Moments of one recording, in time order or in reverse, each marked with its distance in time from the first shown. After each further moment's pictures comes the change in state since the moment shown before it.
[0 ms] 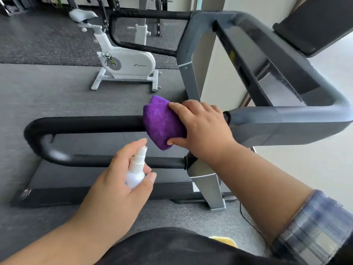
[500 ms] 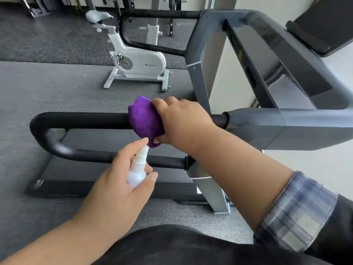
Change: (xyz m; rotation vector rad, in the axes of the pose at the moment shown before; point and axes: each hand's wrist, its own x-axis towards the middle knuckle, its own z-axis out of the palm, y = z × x) left_hand -0.005 0.012 0.020 0.036 0.049 -0.048; right_hand 0.040 -0.022 -0.004 -0.077 -0.283 -0.121
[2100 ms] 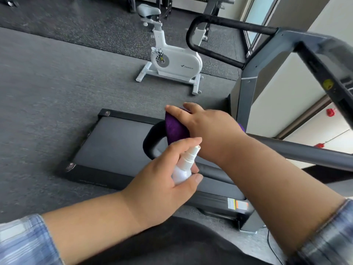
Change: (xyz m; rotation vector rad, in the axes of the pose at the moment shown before) left_hand 0.043 -0.145 -0.162 -0.299 -0.080 0.201; right_hand 0.131 -0.199 -0.003 -0.124 -0.068 -0.199
